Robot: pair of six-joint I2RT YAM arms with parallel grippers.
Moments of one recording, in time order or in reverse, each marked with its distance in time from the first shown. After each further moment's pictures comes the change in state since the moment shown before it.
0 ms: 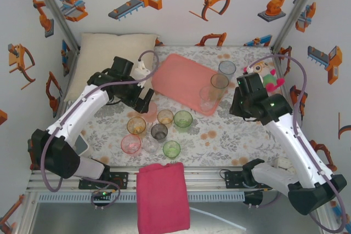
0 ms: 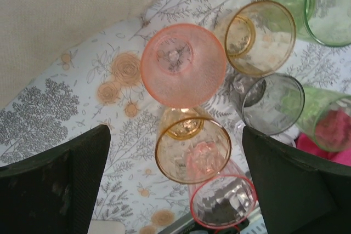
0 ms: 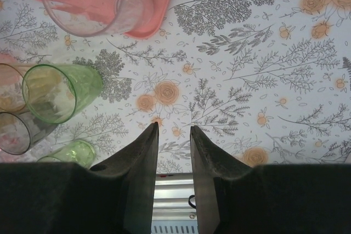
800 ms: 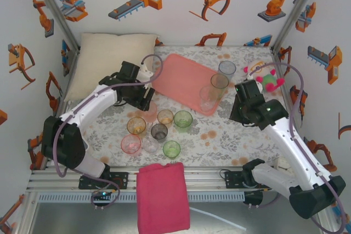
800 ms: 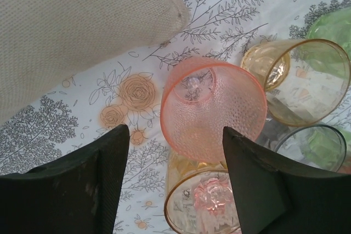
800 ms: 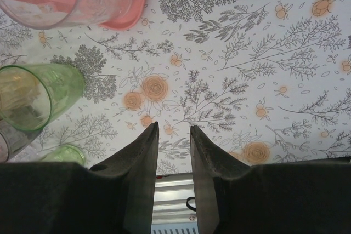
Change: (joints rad) left arm -0.004 0.098 -0.111 0.203 -0.060 -0.072; right arm 0.000 -0.034 -0.125 0.036 0.018 0.051
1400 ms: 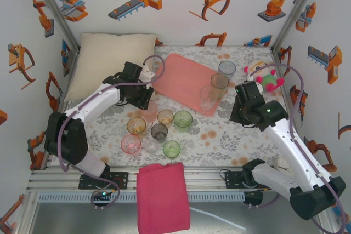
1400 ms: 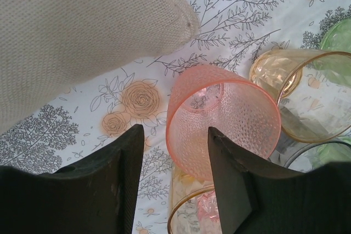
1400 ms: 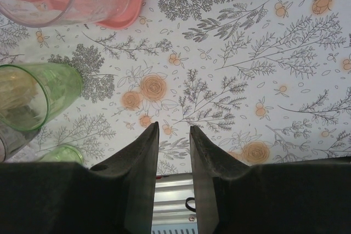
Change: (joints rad) left arm -0.006 0.042 0.000 0.025 -0.024 -0.002; right arm 0.000 -0.012 -0.014 0.008 0.001 0.000
